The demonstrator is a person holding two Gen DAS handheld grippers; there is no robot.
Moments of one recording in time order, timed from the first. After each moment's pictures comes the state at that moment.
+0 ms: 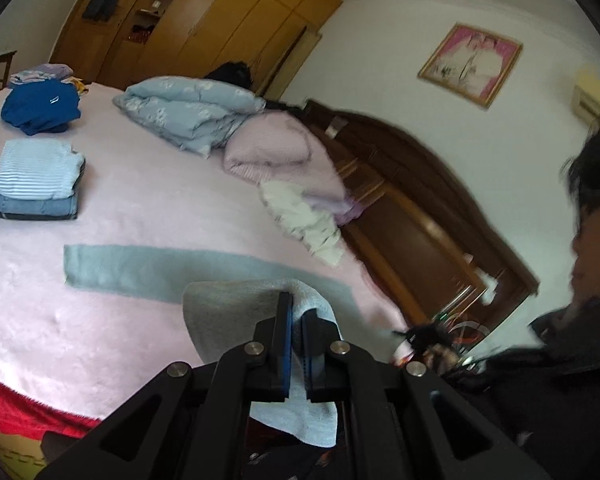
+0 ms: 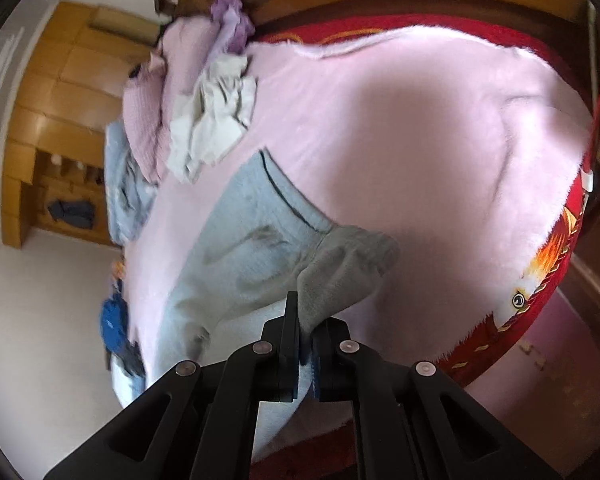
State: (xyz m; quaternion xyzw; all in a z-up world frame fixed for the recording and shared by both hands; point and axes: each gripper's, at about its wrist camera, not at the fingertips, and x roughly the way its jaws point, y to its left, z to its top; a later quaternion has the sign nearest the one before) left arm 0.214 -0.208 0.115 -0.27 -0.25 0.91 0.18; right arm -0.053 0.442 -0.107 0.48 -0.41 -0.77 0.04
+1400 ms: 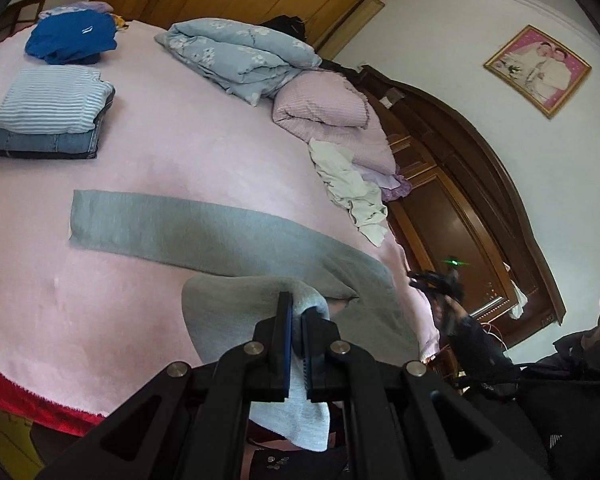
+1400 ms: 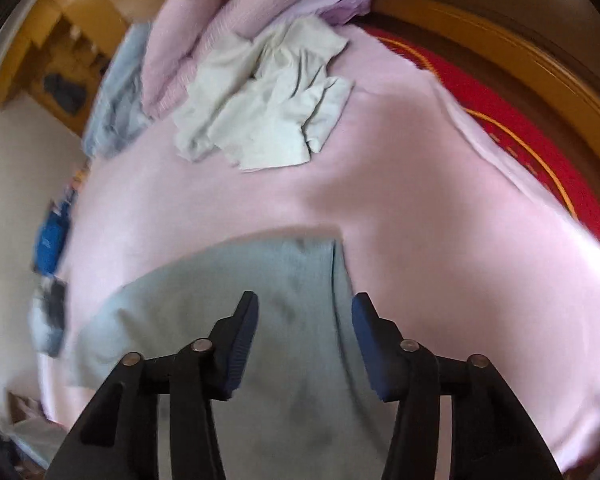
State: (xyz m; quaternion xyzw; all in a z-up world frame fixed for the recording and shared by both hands) left arm 0.139 -0.226 0.049 -0.38 -0.29 0.87 0.13; right arm -0.264 0.375 -0.105 0.53 -0.16 -0.82 0.09
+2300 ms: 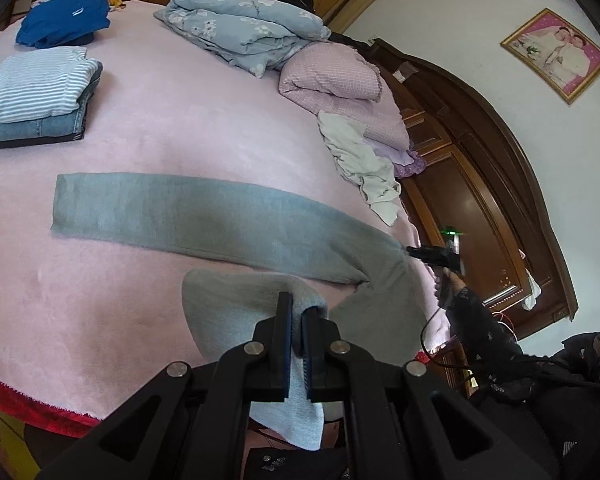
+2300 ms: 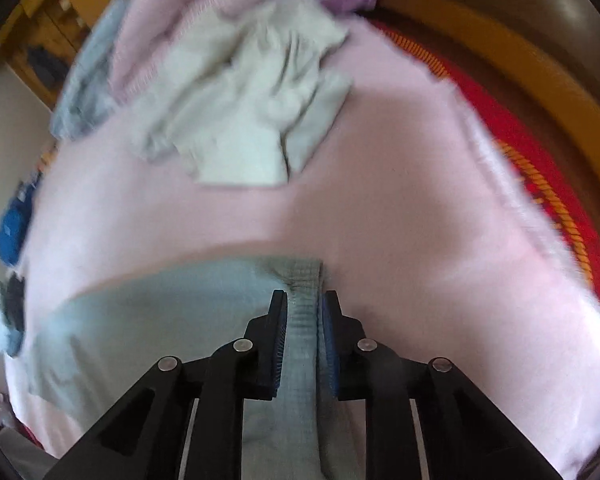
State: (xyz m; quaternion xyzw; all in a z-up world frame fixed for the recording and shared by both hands) left arm 0.105 -0.203 0.033 -0.43 -0.28 0.85 0.13; right arm -0.264 0.389 -0.108 0.52 -0.12 -0.84 0.06
